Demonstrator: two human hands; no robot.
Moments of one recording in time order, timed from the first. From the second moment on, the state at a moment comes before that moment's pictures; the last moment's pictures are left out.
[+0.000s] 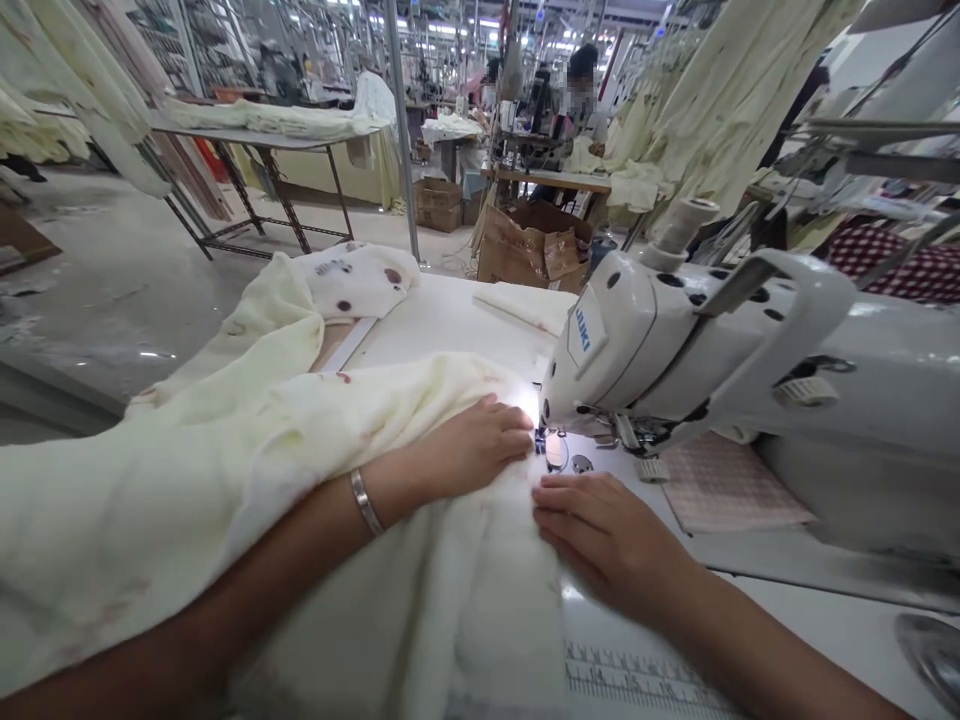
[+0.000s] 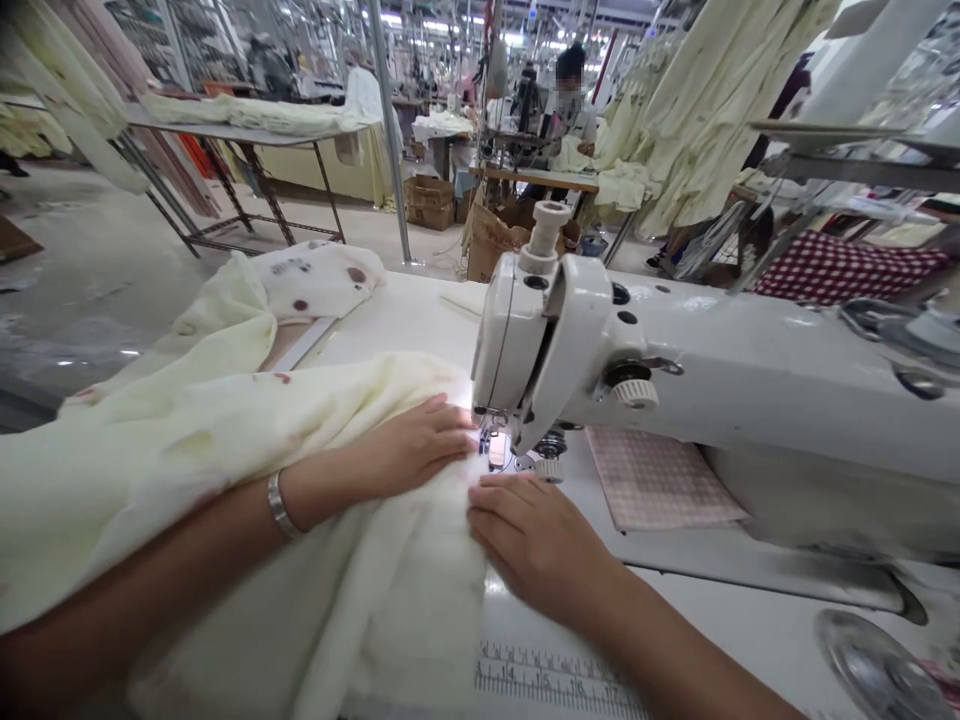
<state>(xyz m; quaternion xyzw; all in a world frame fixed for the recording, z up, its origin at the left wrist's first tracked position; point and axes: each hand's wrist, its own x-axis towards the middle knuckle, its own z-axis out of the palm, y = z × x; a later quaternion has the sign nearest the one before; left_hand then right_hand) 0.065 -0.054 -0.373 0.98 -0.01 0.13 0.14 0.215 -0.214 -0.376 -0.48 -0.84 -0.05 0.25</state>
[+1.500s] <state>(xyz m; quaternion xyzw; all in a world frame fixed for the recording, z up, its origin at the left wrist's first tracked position) 0.012 -0.119 -0.343 0.94 0.19 0.13 0.23 0.202 -0.222 -0.370 -0.57 -0.78 0.05 0.26</state>
